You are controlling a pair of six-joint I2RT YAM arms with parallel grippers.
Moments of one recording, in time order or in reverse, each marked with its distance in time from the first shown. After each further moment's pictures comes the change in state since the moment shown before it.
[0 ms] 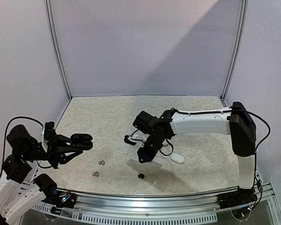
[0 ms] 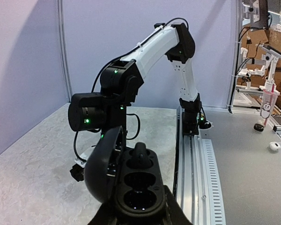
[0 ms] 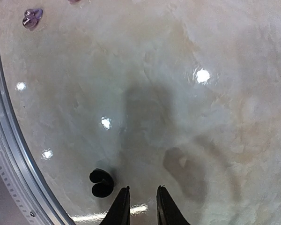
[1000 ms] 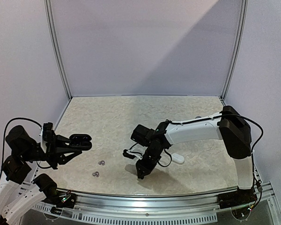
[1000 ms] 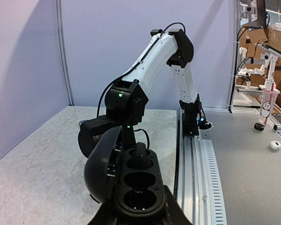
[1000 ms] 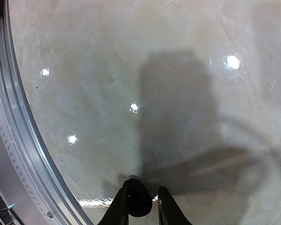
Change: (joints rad) left arm 0.001 -0.019 -0.001 0.000 0.002 0.006; right arm 0.053 0.060 -0.081 0.050 -0.160 0.084
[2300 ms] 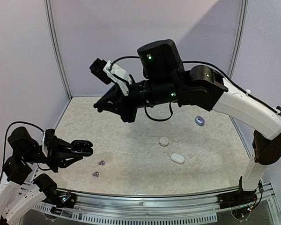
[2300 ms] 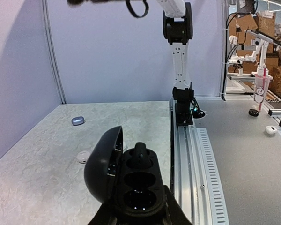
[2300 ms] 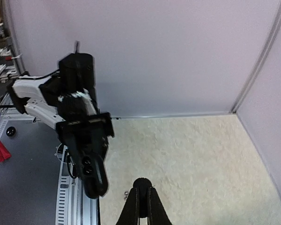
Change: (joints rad) left arm 0.000 -0.013 -0.019 -0.047 0.060 0.087; right arm 0.166 -0.289 0.597 0.078 0.249 -0.219
